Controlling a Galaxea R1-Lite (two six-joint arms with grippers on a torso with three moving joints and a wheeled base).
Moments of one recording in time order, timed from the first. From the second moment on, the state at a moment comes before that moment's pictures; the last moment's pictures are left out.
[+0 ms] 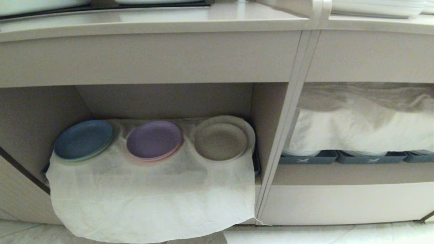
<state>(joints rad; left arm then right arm) 0.00 0.00 0.00 0.00 -0.01 0.06 0.00 0.00 0.00 -0.01 -0.05 0.09</state>
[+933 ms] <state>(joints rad) 0.00 0.00 0.00 0.00 -0.02 0.07 0.00 0.00 0.00 -0.01 -0.06 0.09</state>
